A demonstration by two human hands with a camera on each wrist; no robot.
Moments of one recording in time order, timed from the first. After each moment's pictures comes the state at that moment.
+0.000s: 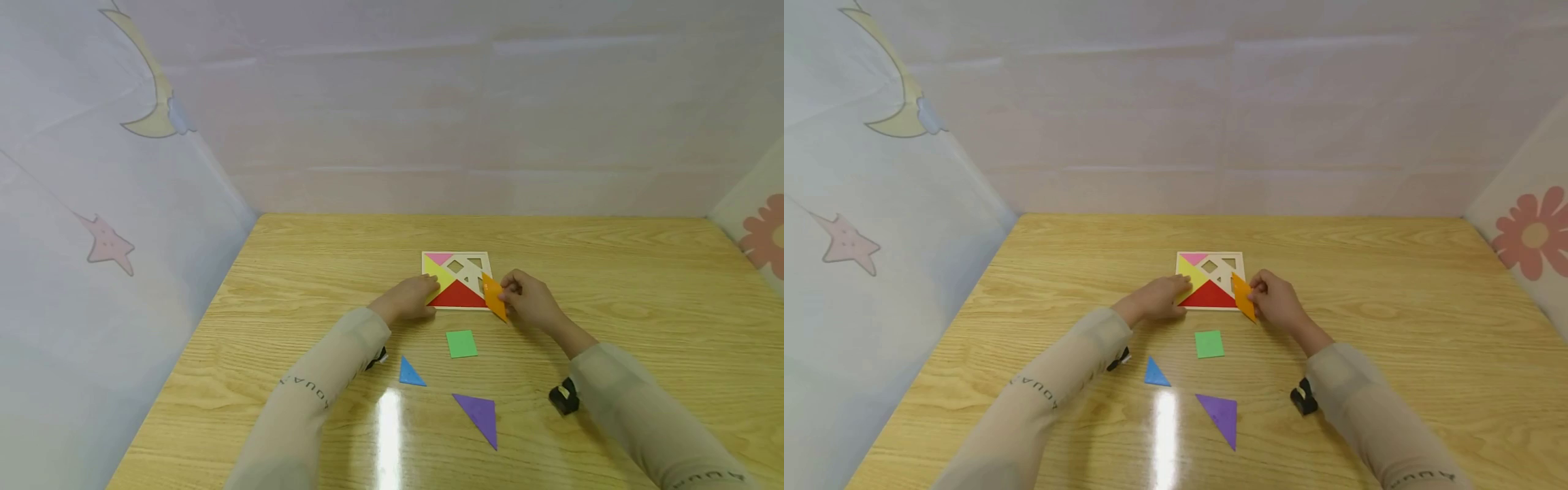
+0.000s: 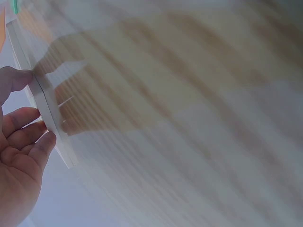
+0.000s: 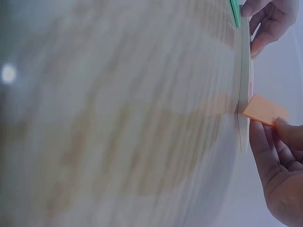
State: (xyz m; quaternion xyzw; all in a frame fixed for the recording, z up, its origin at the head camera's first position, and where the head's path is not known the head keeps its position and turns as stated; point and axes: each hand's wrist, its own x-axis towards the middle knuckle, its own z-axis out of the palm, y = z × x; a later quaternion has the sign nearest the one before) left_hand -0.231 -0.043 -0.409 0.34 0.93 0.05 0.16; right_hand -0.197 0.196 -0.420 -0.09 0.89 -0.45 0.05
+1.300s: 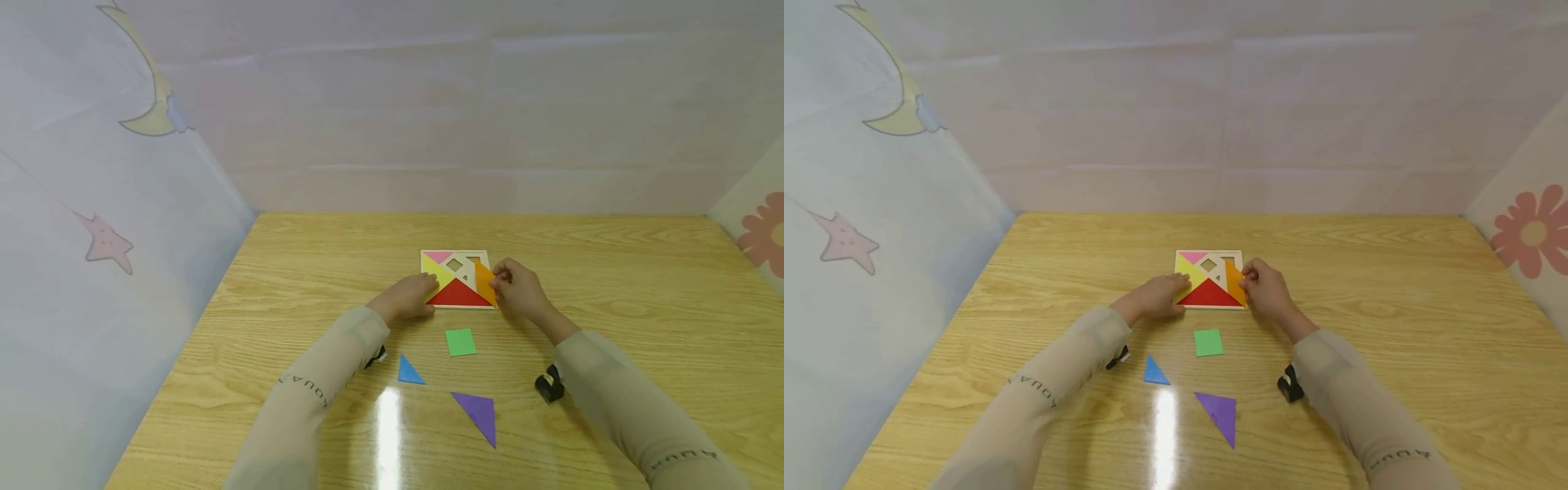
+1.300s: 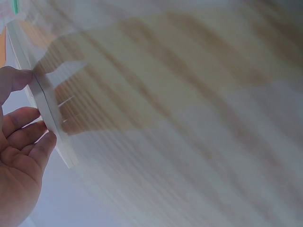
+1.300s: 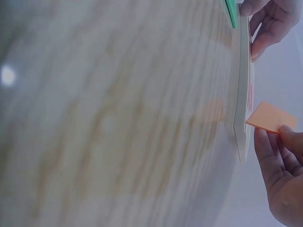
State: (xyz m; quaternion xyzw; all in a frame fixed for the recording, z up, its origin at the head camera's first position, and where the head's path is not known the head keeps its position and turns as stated) left_hand -0.235 -0.043 -0.414 0.33 0.93 0.05 0.18; right_hand -0.212 0.182 -0.420 -0.07 0.88 -0.47 0.02
